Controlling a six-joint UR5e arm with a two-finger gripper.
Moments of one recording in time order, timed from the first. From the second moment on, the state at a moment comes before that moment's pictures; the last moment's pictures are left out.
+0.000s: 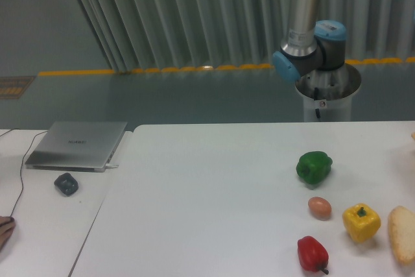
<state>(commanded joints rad) 2.84 -1.78 -1.55 -1.26 1.50 1.85</state>
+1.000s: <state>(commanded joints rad) 2.83 -1.77 -1.60 -1.25 1.39 1.76</state>
